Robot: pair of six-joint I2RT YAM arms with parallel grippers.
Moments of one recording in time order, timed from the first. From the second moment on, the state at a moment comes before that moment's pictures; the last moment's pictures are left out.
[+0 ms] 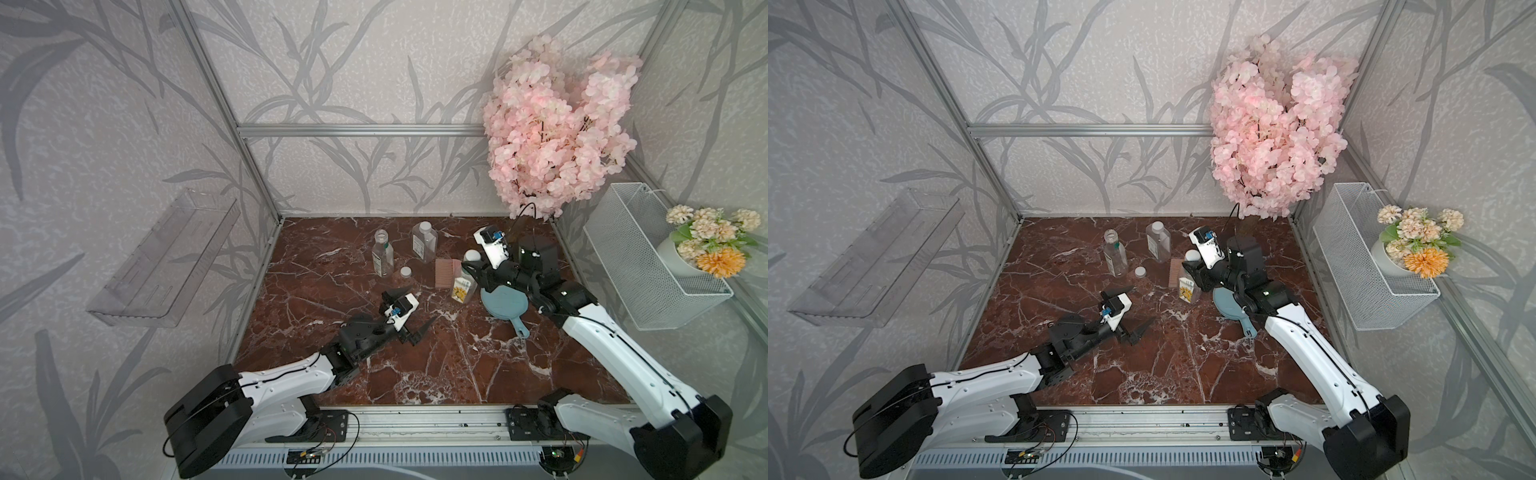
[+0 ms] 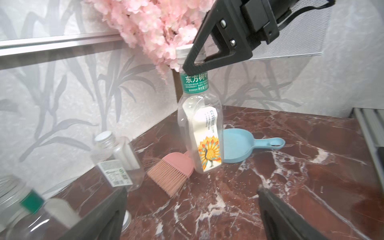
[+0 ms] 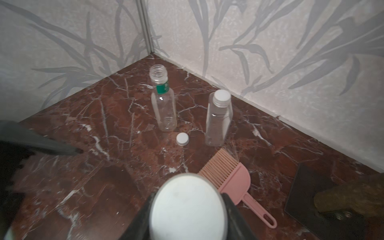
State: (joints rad) left arm -0.86 1.12 0.35 0.76 -0.03 0.19; right arm 0.41 1.17 1.02 -0.29 -0.24 -0.10
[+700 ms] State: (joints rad) left arm -0.81 1.03 0.34 0.65 -0.22 0.11; right arm 0.39 1.88 1.38 0.22 0.19 0.02
